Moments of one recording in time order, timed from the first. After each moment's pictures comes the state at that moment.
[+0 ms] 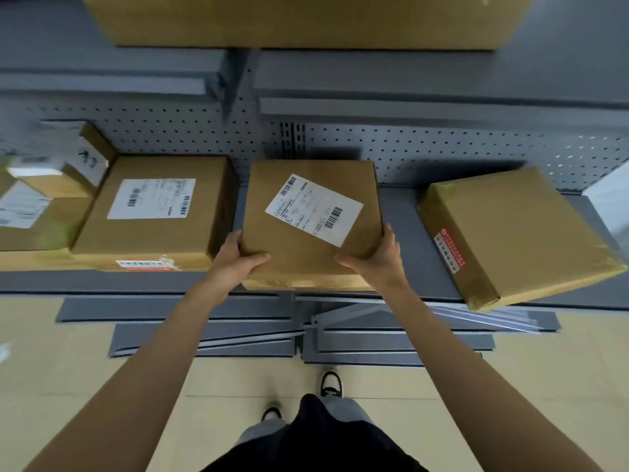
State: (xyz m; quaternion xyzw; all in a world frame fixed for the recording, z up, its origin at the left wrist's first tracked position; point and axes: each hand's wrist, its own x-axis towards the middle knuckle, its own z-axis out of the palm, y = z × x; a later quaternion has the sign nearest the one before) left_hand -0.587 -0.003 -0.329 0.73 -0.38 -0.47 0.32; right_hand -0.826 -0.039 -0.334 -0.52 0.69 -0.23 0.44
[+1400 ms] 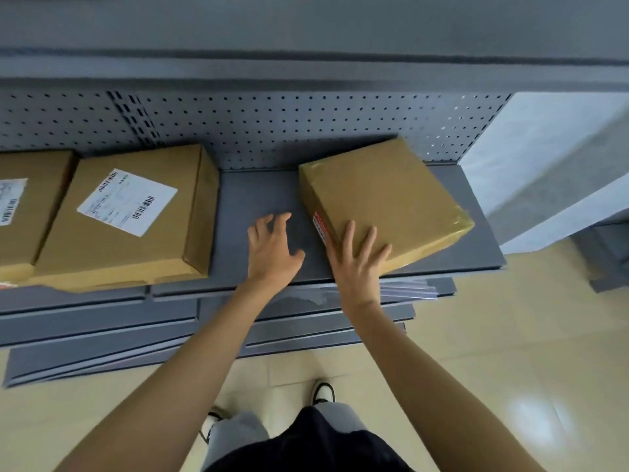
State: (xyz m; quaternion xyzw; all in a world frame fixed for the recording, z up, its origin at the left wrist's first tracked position) left_hand -0.878 -0.039 -0.342 0.71 -0.63 -0.25 0.18; right_hand -1.017 -0.016 -0.369 -0.74 0.63 0.18 -0.13
